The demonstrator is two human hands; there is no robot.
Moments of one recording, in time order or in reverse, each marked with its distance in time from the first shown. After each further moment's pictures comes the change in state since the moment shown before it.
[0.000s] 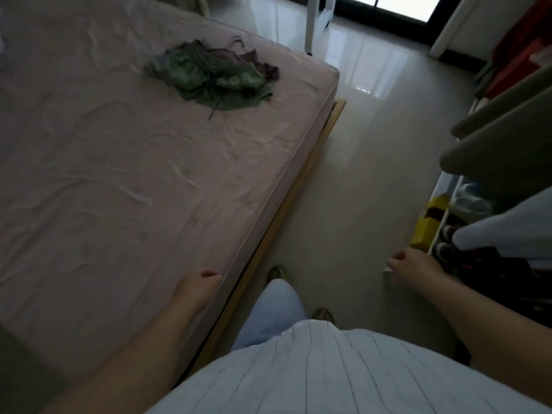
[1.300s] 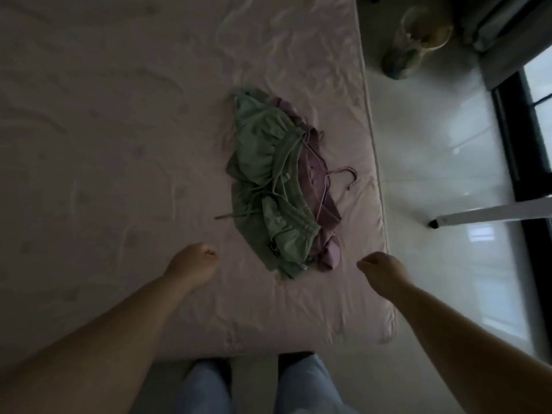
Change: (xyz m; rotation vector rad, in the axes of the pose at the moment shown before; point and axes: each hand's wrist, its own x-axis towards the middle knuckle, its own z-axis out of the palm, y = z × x) left_hand 0.422 0.417 -0.131 -0.369 0.145 -0.394; right_hand 0.537 -0.619 -0.272 -0.640 -0.241 -0.618
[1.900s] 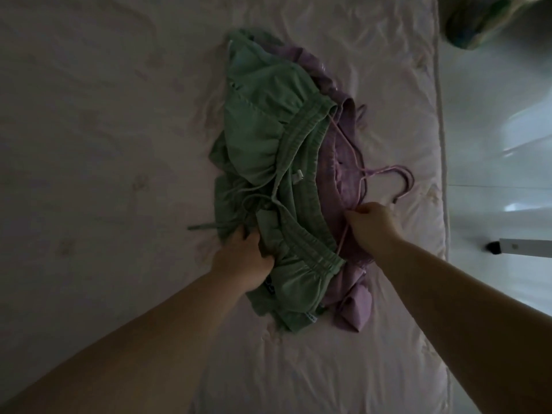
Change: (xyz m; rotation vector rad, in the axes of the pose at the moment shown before) left_hand 0.172 0.062 0.114 0.058 -0.068 0.040; right_hand 0.211 -0.073 0.053 0.171 0.057 -0.135
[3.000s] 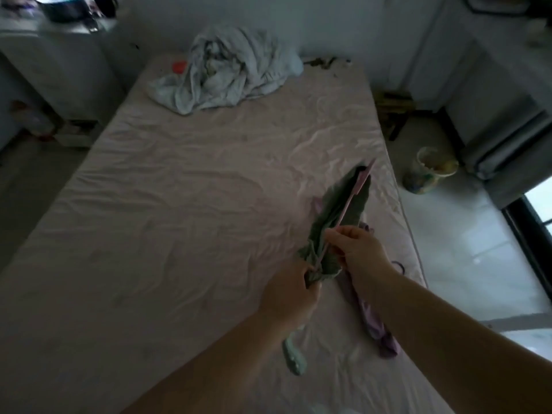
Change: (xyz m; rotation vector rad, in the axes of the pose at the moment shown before) left_hand -0.305 -0.064 -0.202 -0.271 0.442 0.430; right_hand -0.346 -0.247 -0.027 0.808 0.008 -0.300
